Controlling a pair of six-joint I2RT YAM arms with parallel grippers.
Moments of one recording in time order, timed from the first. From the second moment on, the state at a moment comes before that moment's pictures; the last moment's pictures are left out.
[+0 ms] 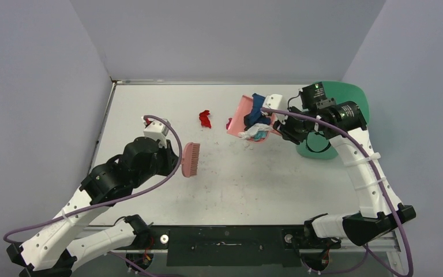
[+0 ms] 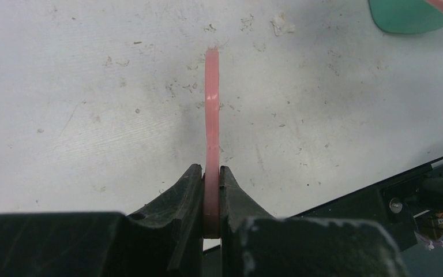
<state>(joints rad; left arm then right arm) -0.82 0.82 1.13 -0.90 -0.30 -0.52 0.37 1.33 1.68 -1.32 -0.24 -0.78</state>
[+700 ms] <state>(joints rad) -0.82 0.82 1.03 -0.83 -0.24 -0.51 0.05 1.32 1.75 -1.30 -0.21 -0.77</state>
